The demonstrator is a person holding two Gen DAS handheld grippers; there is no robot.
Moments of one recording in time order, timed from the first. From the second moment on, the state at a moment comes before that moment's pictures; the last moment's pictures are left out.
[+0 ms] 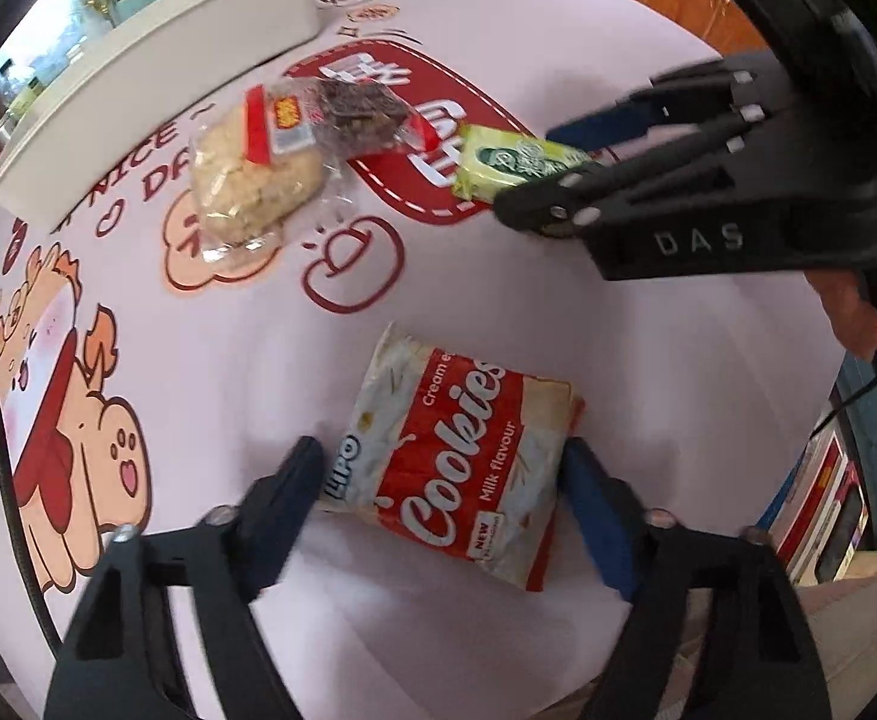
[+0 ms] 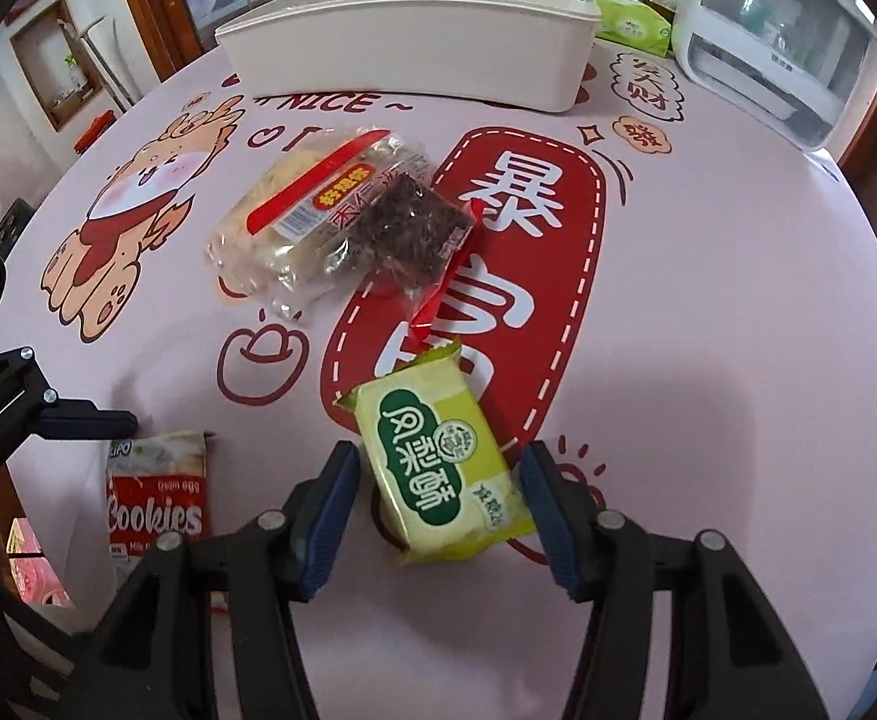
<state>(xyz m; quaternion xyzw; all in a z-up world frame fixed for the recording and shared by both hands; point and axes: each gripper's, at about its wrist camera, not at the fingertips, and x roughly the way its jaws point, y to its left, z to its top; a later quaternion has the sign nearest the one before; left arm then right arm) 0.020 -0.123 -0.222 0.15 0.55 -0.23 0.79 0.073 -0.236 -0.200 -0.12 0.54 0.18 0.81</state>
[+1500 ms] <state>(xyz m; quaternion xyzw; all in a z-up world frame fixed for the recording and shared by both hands) 0.182 0.027 -0.014 0.01 0.43 -0.03 0.90 0.170 -0.155 -0.011 -0.01 0.41 0.20 0.89</state>
